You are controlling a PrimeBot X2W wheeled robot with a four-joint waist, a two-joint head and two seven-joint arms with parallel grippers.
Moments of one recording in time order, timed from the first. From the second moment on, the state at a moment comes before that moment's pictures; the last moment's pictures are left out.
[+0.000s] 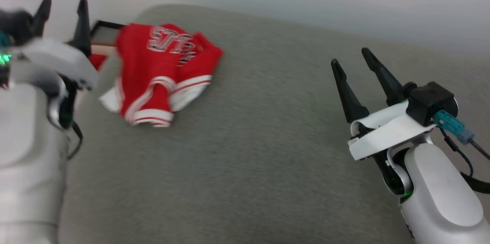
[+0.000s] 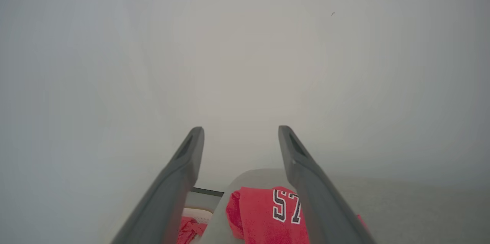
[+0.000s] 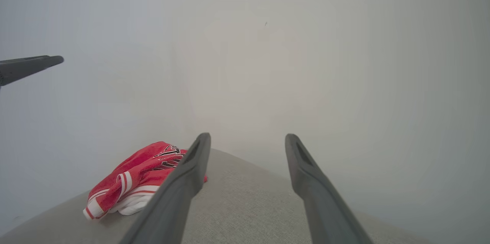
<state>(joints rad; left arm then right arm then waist) -0.84 0.36 -0.04 0.67 -0.29 -0.13 -0.14 -0.55 -0.18 0.34 0.34 0.34 0.13 -0.26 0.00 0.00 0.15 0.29</state>
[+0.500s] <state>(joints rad) -1.09 0.60 -0.36 0.98 -0.67 -0.13 0.47 -0.54 -0.16 0.32 0.25 0.34 0.13 -0.26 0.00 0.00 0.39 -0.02</state>
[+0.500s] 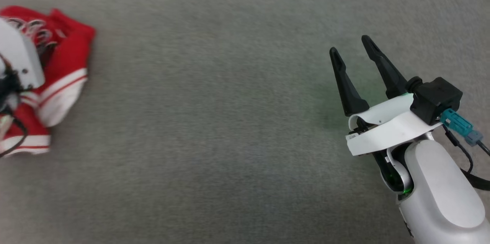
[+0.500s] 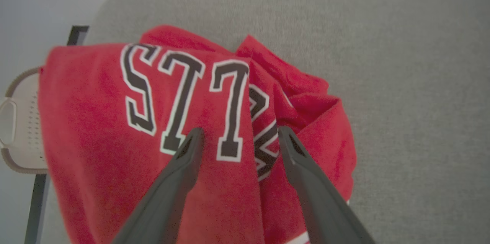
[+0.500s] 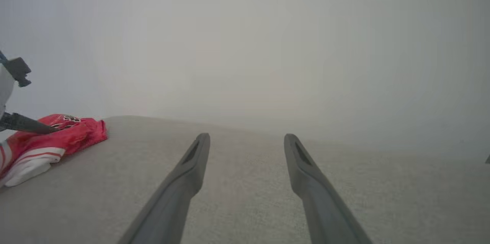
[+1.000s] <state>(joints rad) -1.20 0.70 -0.37 1.14 -0.76 -0.13 0.73 -0.59 -0.17 0.37 0.18 0.33 0.13 -0.26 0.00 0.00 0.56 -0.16</state>
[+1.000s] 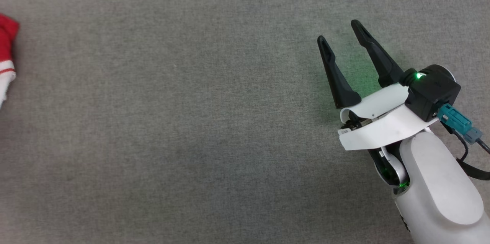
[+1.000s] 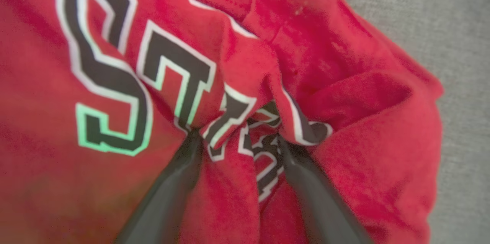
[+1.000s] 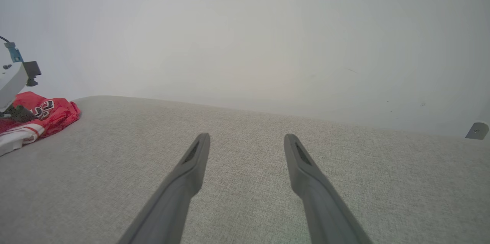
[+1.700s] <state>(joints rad) -1.12 0.63 -0.59 0.82 -0.85 -0.13 0.43 -0.53 -0.17 0.35 0.22 0.35 0.13 -0.26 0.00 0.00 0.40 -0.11</state>
